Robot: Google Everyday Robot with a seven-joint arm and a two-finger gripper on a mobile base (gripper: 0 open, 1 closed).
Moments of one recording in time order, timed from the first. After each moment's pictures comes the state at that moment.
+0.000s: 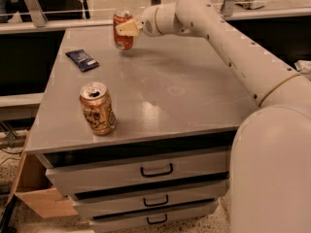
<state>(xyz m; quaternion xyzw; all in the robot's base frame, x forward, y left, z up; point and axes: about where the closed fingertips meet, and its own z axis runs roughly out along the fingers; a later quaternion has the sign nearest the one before) 0.825 0.071 0.930 -0.38 0.72 0.24 0.54</state>
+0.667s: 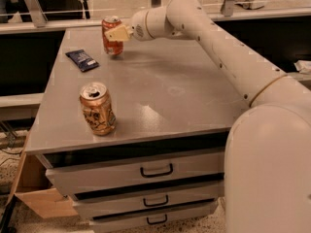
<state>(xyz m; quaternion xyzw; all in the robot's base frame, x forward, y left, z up) 0.810 0.109 0.920 -0.41 0.70 0.27 0.52</state>
